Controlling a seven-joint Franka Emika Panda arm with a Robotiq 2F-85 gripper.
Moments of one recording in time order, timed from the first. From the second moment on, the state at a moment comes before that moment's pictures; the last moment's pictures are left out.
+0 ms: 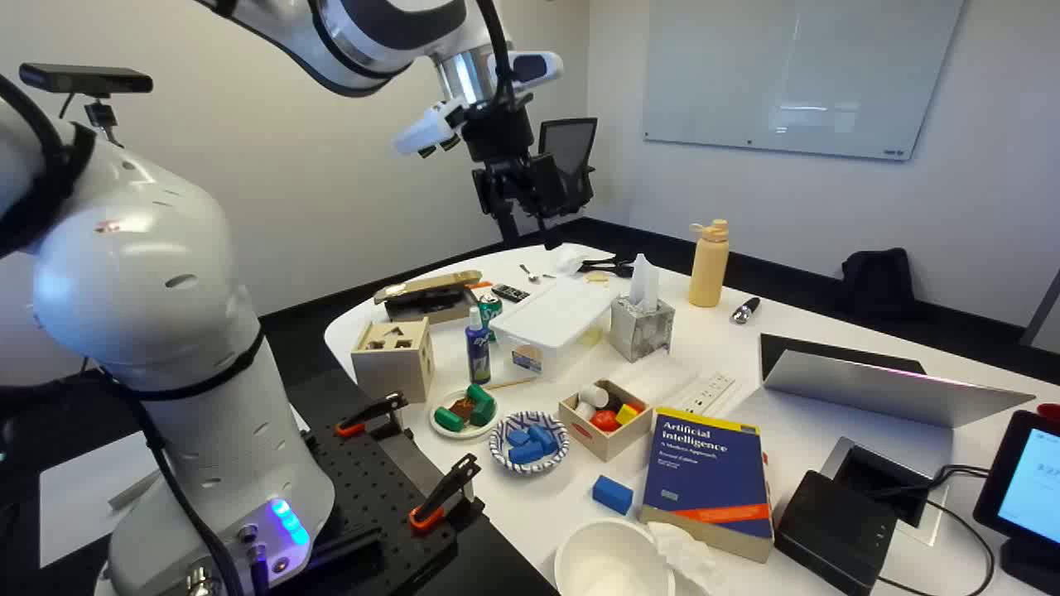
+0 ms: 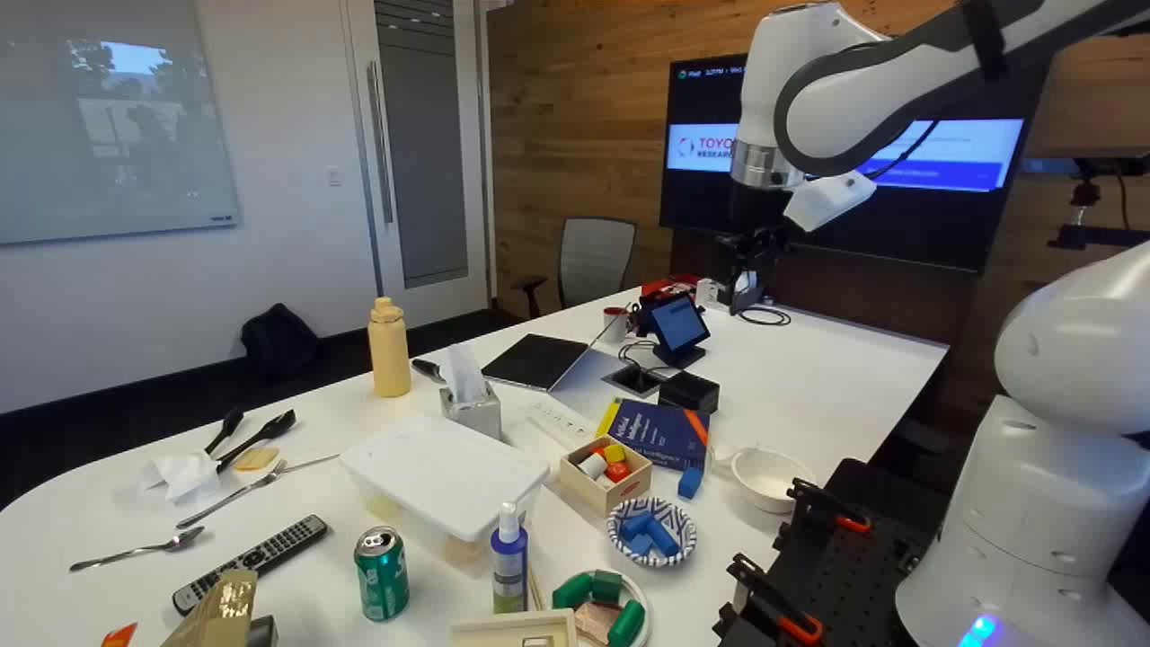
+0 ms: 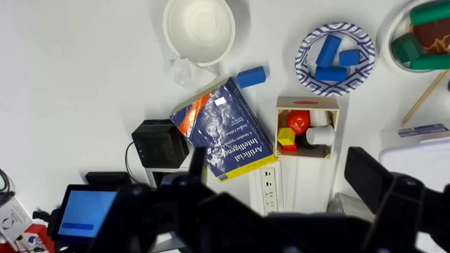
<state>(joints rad) -0.20 -0.76 0.02 -2.81 -0.27 2.22 0.11</state>
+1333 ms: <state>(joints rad) -0.62 0.07 0.06 -2.64 -0.72 2.88 0.96</state>
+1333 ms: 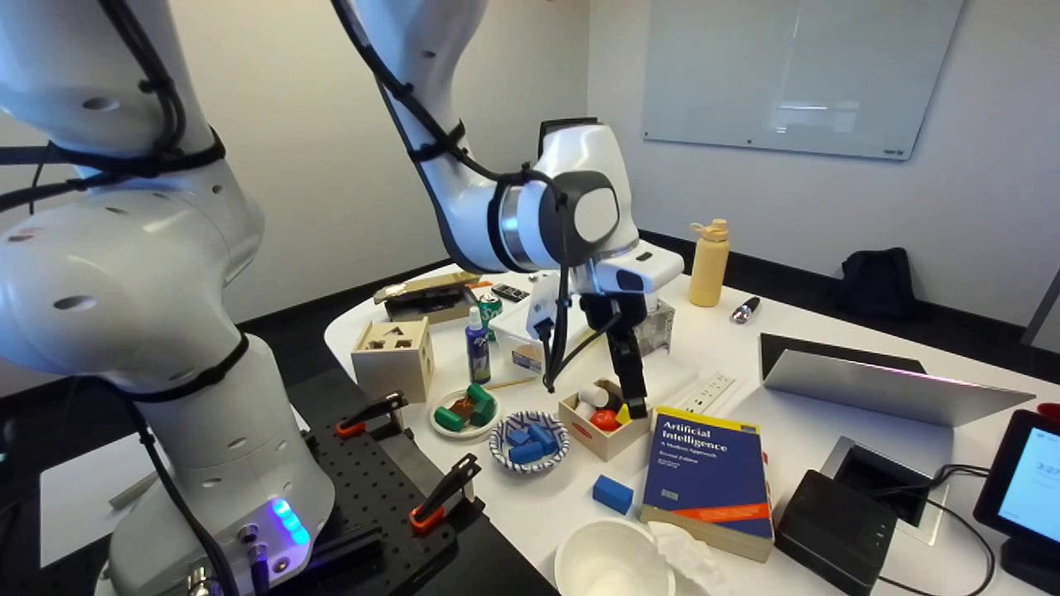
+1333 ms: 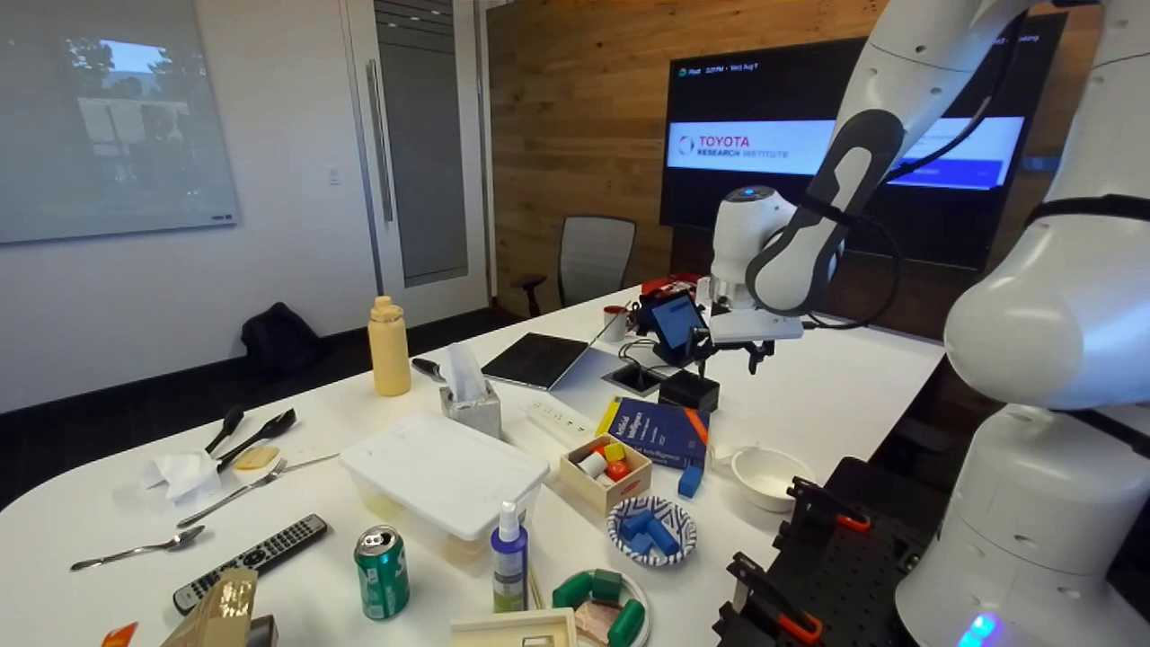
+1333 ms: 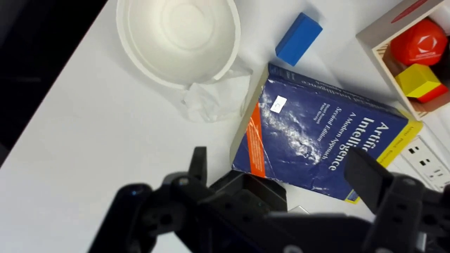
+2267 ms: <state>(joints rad) -0.44 0.66 -0.10 -2.34 -0.90 3.01 1.60</state>
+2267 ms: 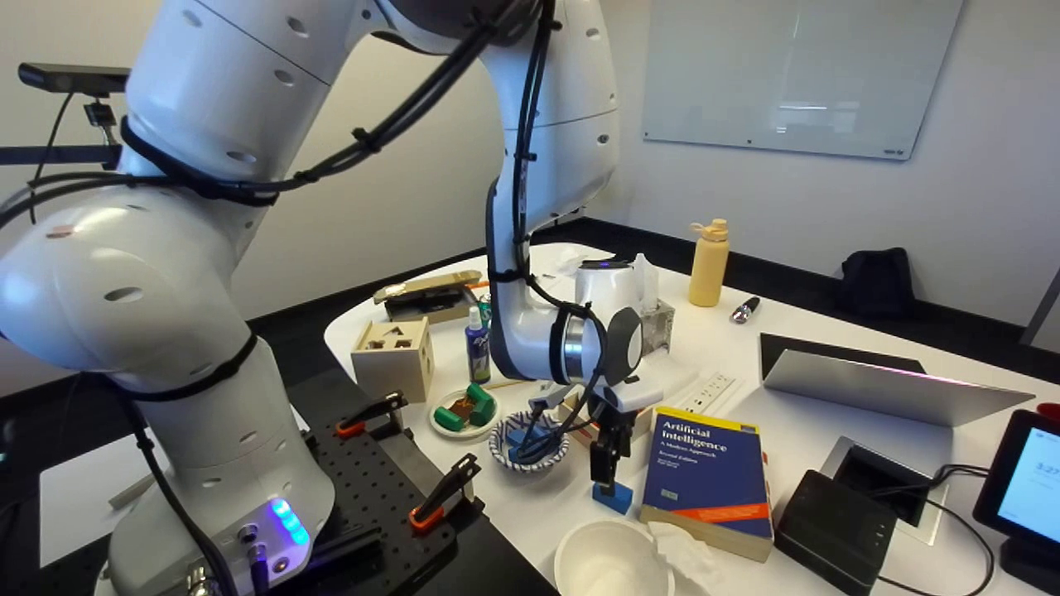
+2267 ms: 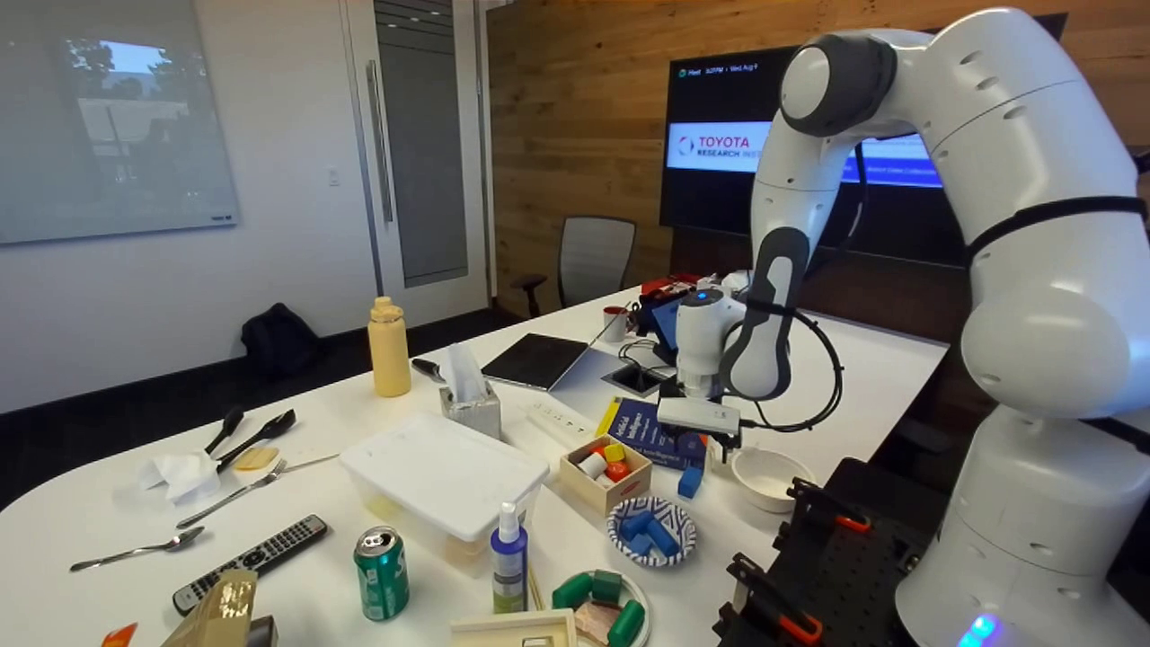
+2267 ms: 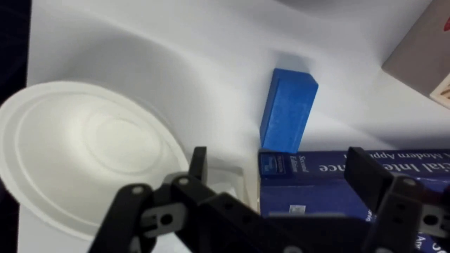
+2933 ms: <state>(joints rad) -0.32 0.83 -0.19 -2.23 -0.90 3.07 1.78</state>
